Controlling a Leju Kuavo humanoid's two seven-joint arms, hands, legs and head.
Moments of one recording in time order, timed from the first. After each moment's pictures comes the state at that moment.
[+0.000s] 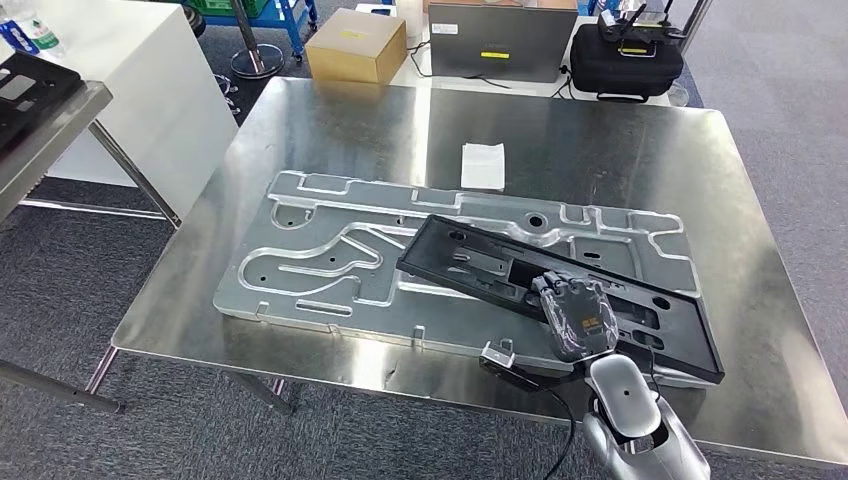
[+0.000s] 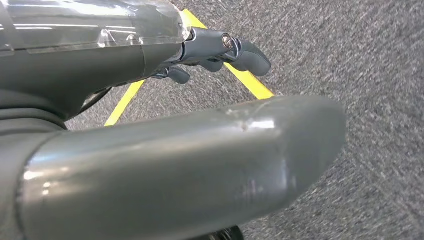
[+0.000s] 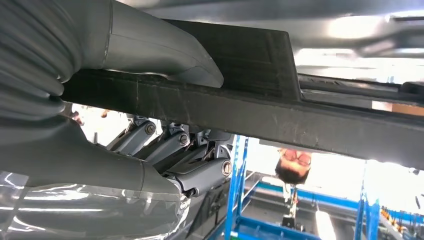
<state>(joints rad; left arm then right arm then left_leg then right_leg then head) -0.09 -0.19 1.34 -0.23 -0.76 0.22 -0.37 -0.11 -0.22 0.30 -1.57 1.50 -0.29 0.10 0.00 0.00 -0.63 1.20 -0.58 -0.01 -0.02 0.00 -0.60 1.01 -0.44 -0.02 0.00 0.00</state>
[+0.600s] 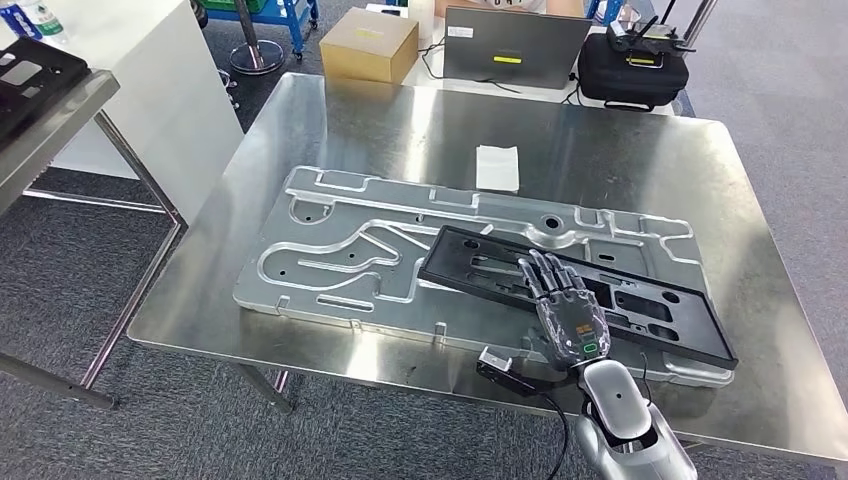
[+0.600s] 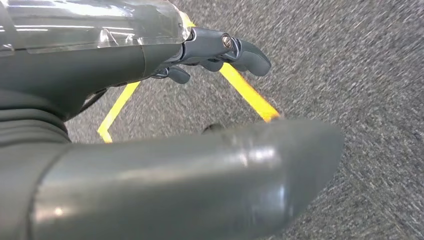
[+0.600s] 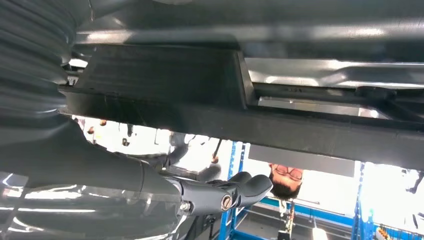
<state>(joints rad) -0.09 -0.19 1.35 -0.23 -0.74 0.21 -0.38 -0.12 -0.18 0.25 -1.47 1.47 -0.32 0.06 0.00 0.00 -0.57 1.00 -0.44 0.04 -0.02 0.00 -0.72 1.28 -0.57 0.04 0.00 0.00</state>
